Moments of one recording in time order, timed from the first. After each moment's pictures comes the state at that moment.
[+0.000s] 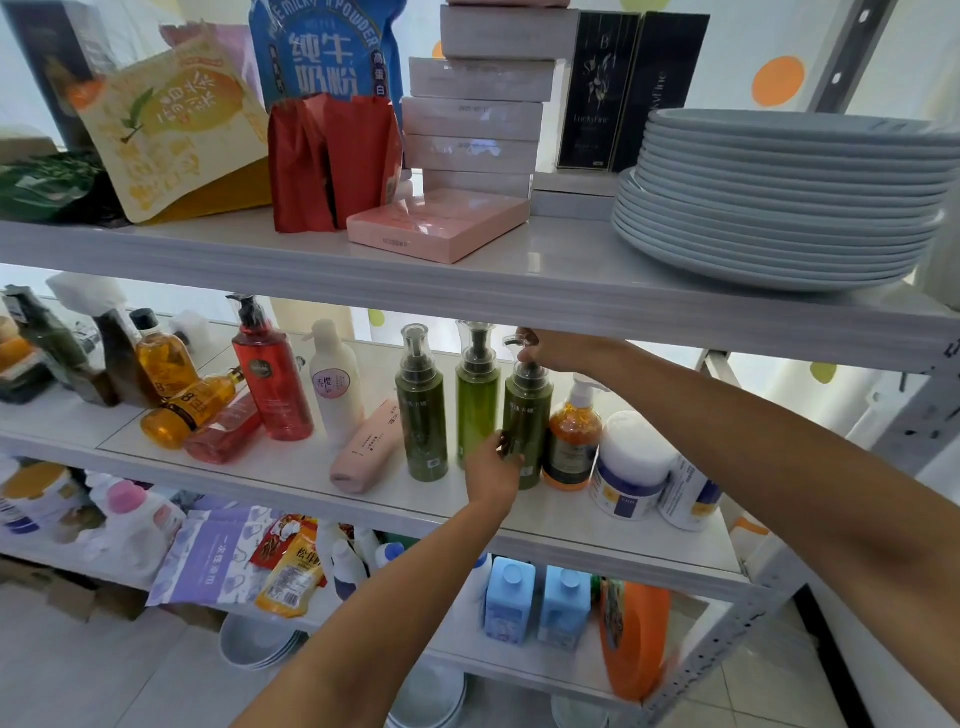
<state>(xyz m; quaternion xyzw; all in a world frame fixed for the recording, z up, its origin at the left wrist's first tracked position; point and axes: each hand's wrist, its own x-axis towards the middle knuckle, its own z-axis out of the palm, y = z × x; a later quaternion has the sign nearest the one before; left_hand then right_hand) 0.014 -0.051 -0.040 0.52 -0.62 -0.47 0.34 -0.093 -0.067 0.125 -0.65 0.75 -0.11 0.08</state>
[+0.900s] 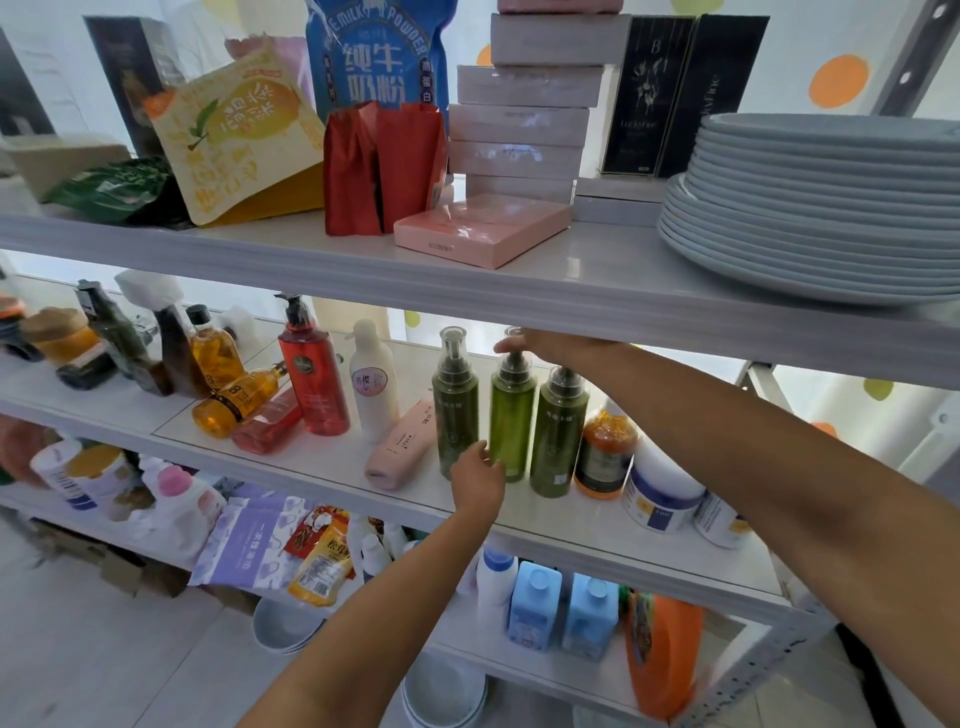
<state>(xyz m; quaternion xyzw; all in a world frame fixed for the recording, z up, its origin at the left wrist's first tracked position) 0.061 -0.068 -0.042 0.59 -0.57 -0.46 0.33 -0.057 -0.099 0.126 -0.58 0.73 -0.25 0.24</state>
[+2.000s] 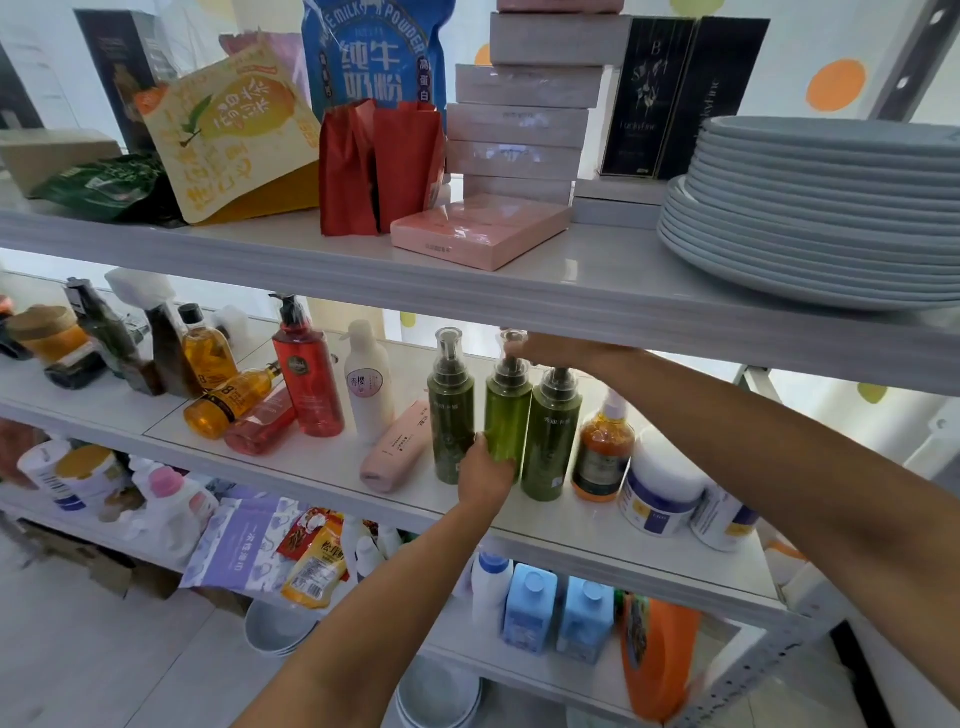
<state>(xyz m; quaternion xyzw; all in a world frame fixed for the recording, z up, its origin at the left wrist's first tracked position) 0.047 -0.080 -0.042 0.58 -0.62 -0.45 0.28 -0.055 -0.092 0.131 -0.65 0.73 -0.18 0.14</state>
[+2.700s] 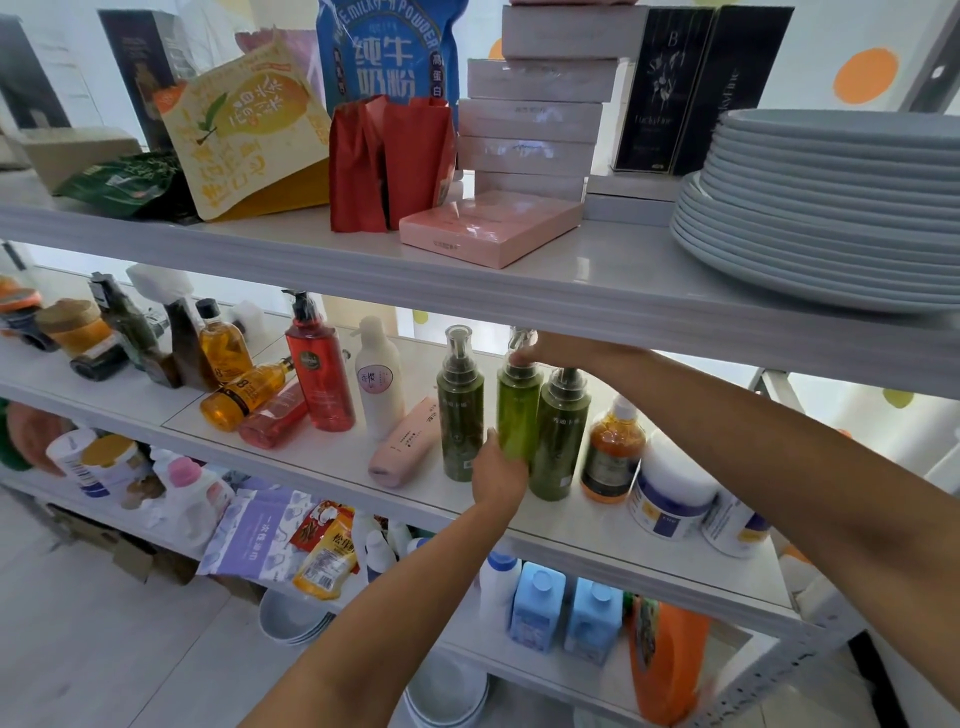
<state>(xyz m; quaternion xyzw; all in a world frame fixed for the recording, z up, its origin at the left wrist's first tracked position) 0.039 -0.076 -0.044 0.60 -0.60 -0.44 0.30 -0.053 -0.093 0.130 -0.66 0.73 -0.15 0.12</state>
